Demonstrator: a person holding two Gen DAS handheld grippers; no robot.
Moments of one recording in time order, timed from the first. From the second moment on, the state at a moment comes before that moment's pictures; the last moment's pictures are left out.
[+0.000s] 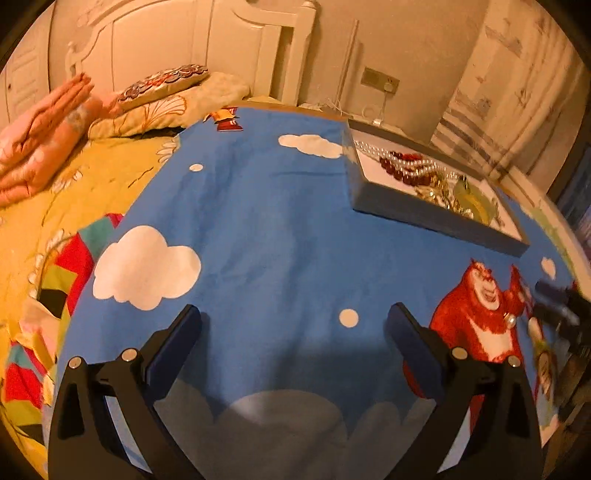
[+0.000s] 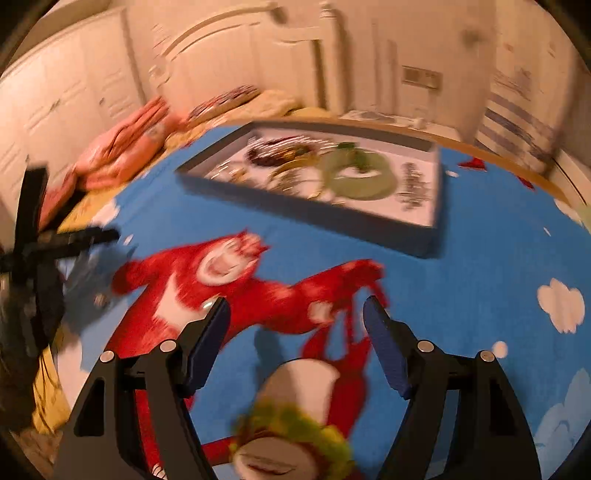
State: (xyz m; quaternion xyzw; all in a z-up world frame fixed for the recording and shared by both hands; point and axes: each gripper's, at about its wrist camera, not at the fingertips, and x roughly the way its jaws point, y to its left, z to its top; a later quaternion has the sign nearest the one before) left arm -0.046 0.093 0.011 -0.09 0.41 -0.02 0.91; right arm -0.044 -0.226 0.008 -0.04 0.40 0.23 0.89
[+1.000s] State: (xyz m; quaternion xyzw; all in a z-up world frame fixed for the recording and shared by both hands) left arm -0.098 0.037 0.022 0.01 0.38 -0.19 0.91; right arm -0.054 -0.164 -0.002 -0.12 0.41 0.28 0.86
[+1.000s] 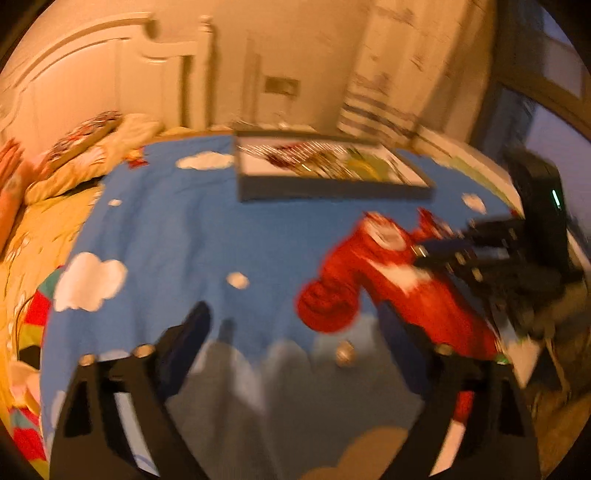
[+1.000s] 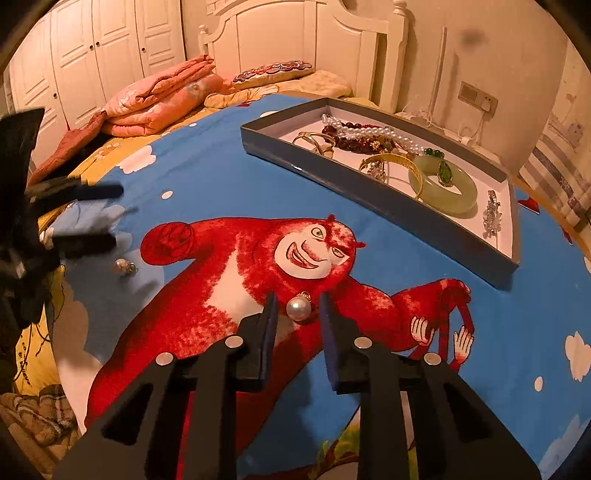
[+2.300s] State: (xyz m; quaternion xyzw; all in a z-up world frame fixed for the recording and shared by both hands) left arm -0.084 0.002 0.039 0.06 0.35 -0.17 0.92; right arm -0.052 -0.196 0.021 -0.04 0.35 0.26 0.90
